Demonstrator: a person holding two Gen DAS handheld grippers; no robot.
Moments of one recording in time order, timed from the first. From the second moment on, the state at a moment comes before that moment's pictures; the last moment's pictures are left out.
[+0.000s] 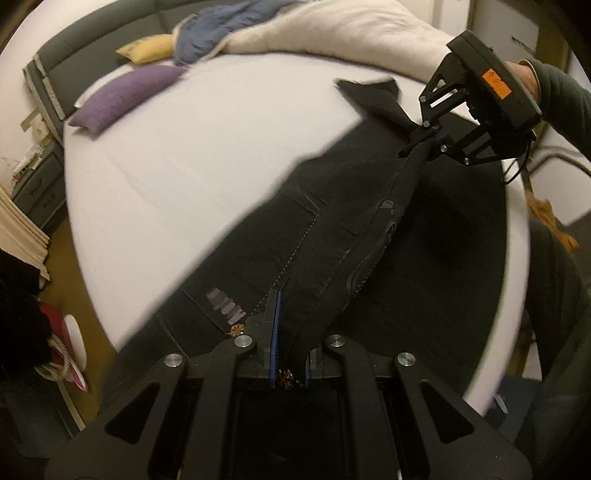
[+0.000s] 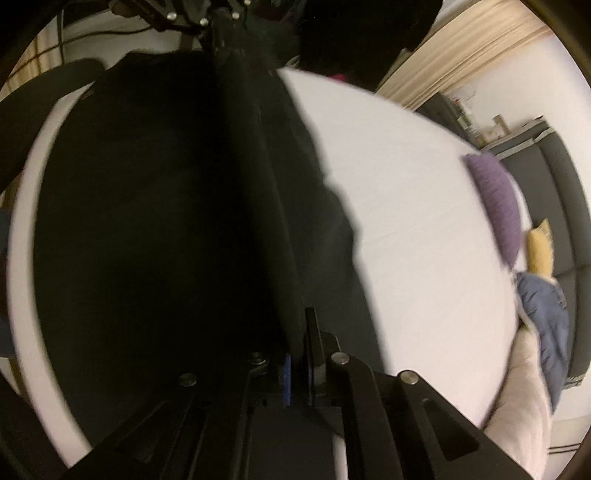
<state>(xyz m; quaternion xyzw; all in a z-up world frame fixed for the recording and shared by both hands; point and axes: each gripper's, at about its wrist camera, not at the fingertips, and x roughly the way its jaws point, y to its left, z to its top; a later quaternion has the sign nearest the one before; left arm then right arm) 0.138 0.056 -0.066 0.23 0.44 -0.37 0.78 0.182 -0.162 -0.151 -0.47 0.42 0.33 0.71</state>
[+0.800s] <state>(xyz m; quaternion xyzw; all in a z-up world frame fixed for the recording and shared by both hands) 0.037 0.057 -0.093 0.25 0.44 -0.36 0.79 0.073 -0.133 -0.191 -0.50 0.44 0.26 0.70</state>
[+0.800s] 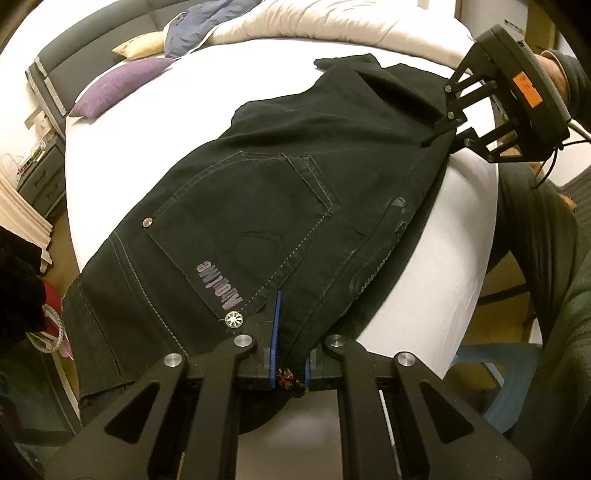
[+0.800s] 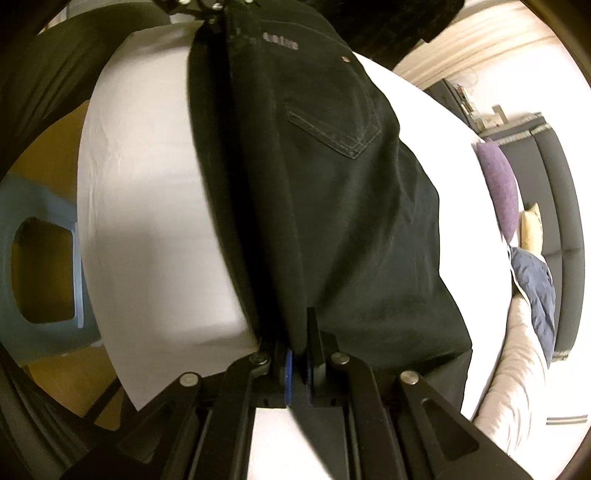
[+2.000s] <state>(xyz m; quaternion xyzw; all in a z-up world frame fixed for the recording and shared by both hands) 0.050 0.107 -0.110 0.25 0.52 -0.27 0.77 0.096 -0.240 -0.112 -0.06 0.46 0.18 0.87</state>
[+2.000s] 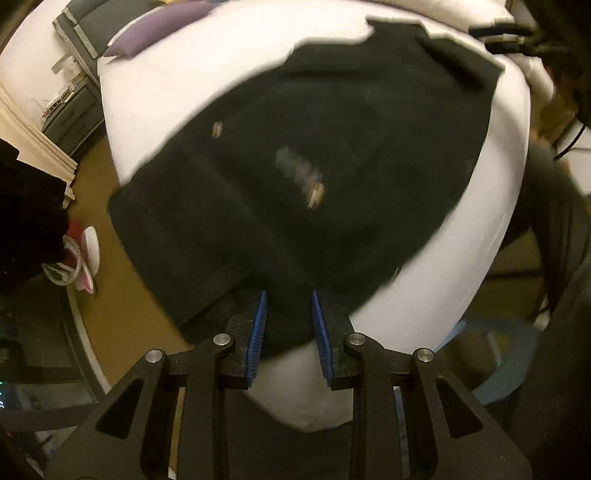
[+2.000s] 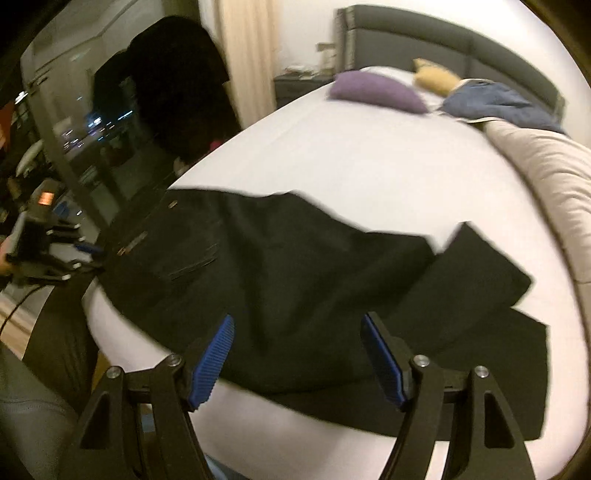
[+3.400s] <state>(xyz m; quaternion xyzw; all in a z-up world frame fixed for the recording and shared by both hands) 0.159 -0.033 -0.143 -0.03 0.51 -0.29 0.80 0.316 -0.386 -0.214 0.06 0.54 -0.21 0.81</state>
